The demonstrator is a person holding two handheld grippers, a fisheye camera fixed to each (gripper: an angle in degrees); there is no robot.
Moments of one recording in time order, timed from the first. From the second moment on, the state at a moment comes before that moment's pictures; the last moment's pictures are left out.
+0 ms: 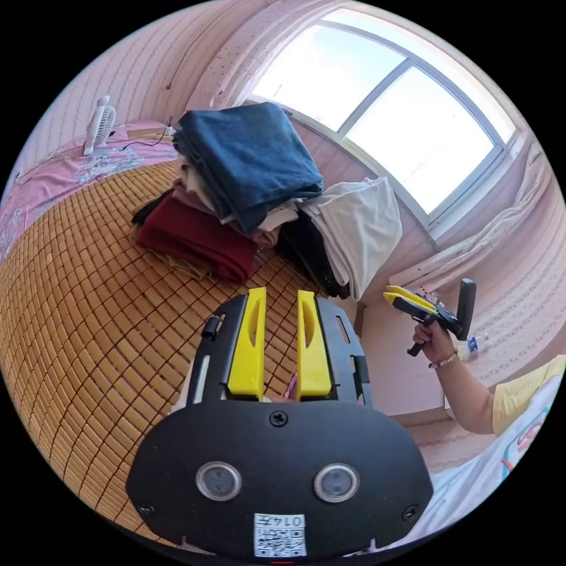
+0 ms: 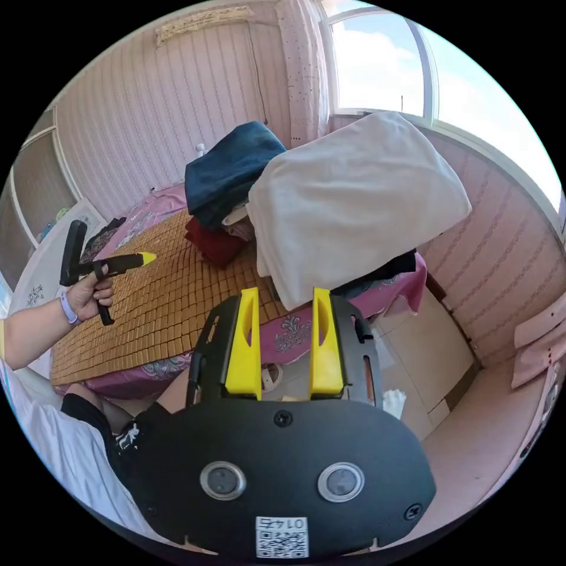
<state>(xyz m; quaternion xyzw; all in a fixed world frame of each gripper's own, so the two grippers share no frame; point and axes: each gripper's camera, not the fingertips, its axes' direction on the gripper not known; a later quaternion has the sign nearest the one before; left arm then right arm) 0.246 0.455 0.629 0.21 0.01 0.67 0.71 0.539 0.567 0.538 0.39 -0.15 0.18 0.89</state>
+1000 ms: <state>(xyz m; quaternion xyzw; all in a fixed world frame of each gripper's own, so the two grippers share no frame) 0.287 0.567 0.655 0.15 0.03 0.81 0.56 0.622 0.706 0.546 0.62 -0.43 0.17 0.64</state>
